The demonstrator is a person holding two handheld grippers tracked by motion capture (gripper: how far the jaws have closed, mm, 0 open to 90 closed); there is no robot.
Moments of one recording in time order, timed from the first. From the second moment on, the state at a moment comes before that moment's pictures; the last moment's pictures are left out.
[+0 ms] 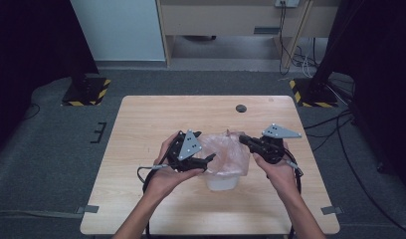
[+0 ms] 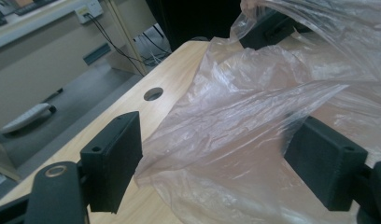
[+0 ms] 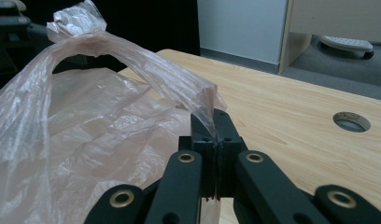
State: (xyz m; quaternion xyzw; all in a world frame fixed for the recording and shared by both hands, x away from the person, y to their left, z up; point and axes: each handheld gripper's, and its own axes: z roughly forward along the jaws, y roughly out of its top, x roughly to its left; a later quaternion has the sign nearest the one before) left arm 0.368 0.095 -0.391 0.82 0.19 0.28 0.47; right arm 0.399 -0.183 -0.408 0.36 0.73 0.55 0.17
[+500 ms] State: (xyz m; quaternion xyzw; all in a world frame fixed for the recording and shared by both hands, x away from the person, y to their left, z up) left arm 0.372 0.094 -0.389 0.82 0.20 0.27 0.46; right arm 0.399 -0.184 -0.408 0.36 0.74 0.54 0.18
